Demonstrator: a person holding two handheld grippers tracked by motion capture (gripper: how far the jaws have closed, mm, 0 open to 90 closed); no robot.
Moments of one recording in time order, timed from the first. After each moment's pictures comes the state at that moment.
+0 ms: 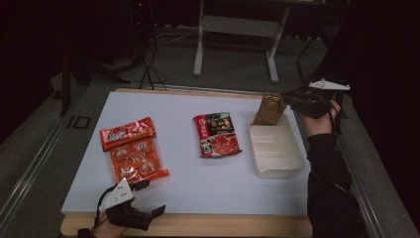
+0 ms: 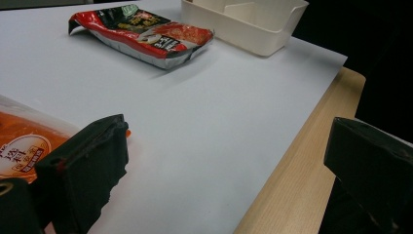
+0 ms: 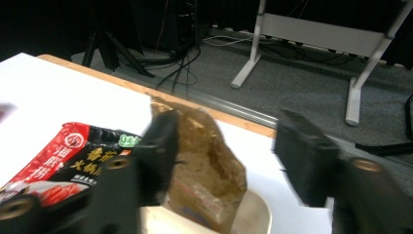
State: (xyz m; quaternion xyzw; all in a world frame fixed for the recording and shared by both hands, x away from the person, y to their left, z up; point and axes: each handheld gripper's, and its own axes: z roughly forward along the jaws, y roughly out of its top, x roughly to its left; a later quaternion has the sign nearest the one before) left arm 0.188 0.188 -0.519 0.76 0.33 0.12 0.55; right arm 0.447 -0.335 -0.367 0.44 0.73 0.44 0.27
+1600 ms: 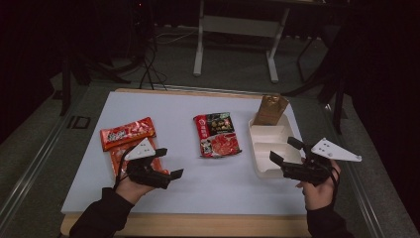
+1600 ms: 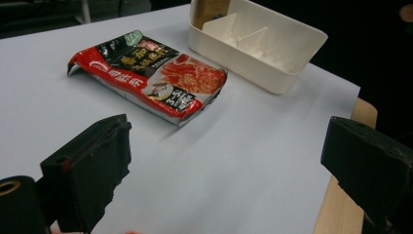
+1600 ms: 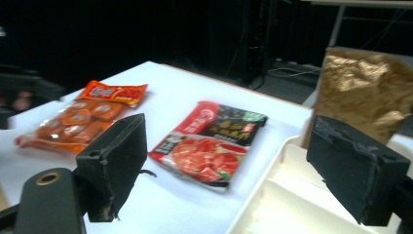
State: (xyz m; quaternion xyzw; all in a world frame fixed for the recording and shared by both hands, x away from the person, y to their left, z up) left arm 0.271 0.152 -0.463 0.78 0.33 0.10 0.53; right arm 0.273 -0.300 -0.395 0.35 0.73 0.55 0.22
